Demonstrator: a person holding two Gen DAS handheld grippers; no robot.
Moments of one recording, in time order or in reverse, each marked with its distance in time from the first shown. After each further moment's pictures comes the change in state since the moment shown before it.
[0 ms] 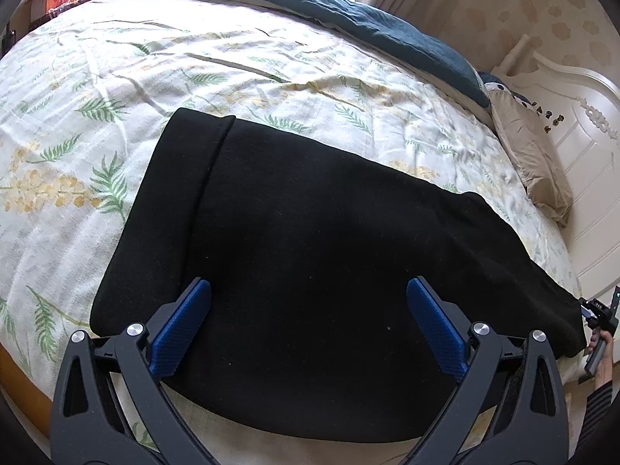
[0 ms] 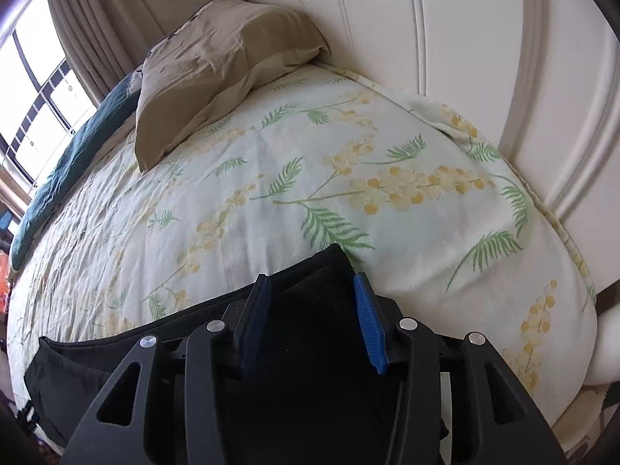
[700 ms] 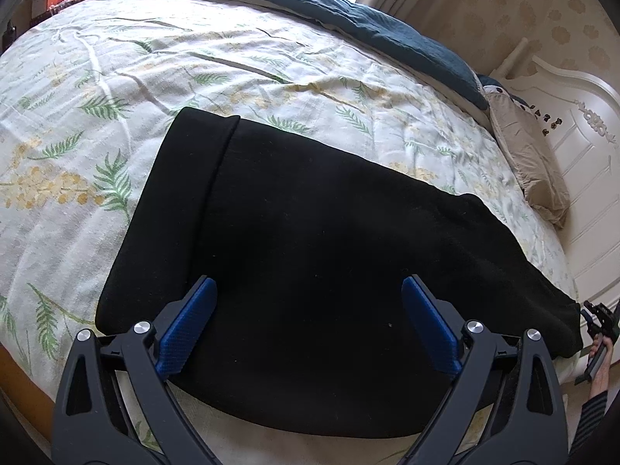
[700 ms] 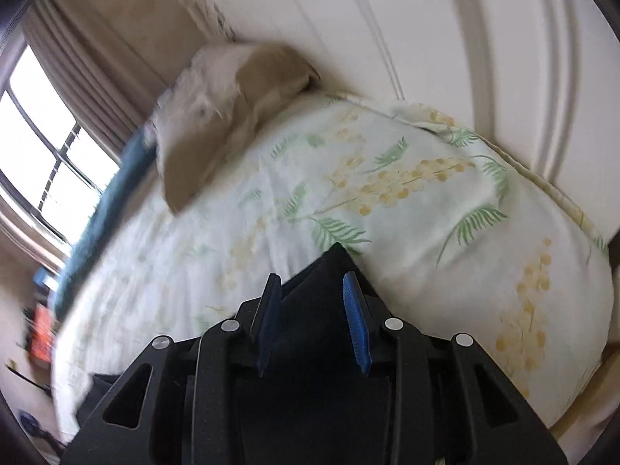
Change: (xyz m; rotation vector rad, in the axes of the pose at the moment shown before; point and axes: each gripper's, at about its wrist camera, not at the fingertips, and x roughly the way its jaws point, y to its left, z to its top) left arm -0.002 0.003 0.000 -0.003 0.000 -0.005; right arm -0.025 -0.019 -0.009 0.165 -0.052 0.128
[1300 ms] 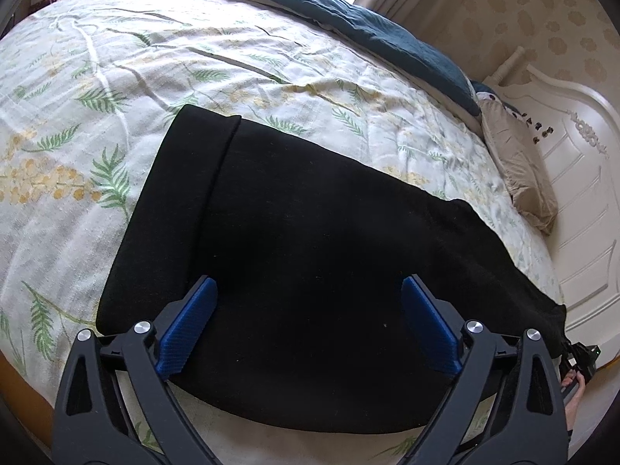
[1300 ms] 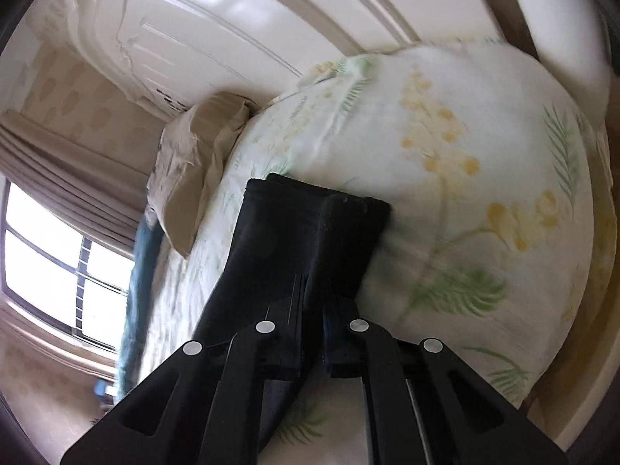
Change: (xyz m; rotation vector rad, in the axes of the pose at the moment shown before) left arm -0.003 0.009 0.004 -0.028 0.010 -0.060; right arm -0.031 -0.055 -0.108 0.482 -0.178 0.159
